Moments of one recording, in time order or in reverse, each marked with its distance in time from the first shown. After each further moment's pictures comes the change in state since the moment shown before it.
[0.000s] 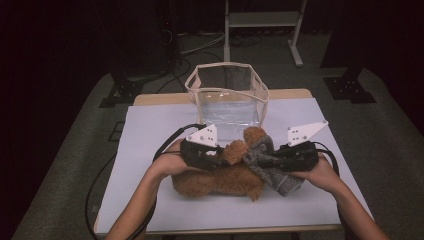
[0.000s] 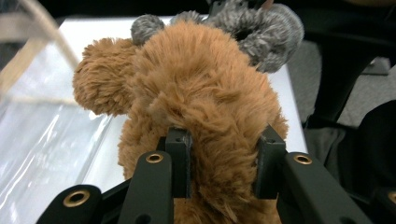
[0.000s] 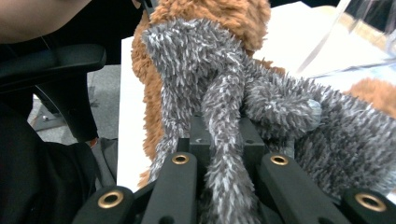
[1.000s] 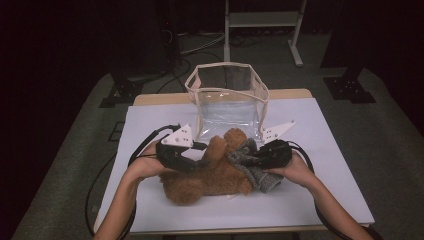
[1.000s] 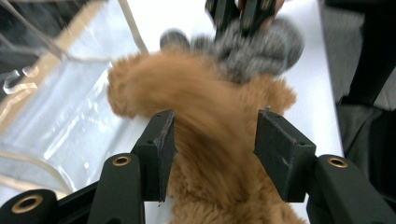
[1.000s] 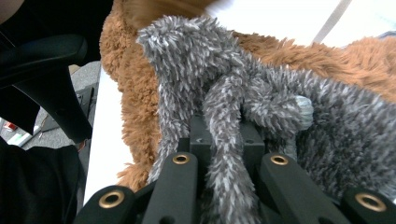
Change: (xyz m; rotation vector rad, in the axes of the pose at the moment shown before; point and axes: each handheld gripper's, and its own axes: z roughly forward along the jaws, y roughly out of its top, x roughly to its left) left arm -0.001 -0.034 -0.053 0.053 0.168 -0.033; right arm -0.034 -0.013 0.068 0.056 0.053 0.086
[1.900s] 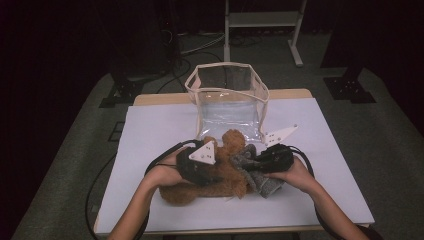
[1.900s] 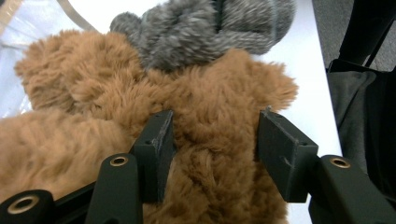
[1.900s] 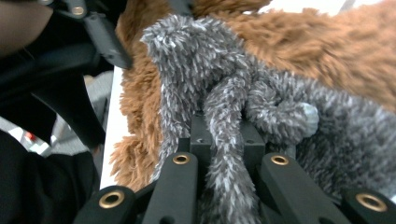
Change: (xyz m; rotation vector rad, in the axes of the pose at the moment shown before) left arm -0.020 -0.007 0.060 0.155 -0.084 0.072; right arm 0.004 -0.013 0.002 -0.025 0.033 0.029
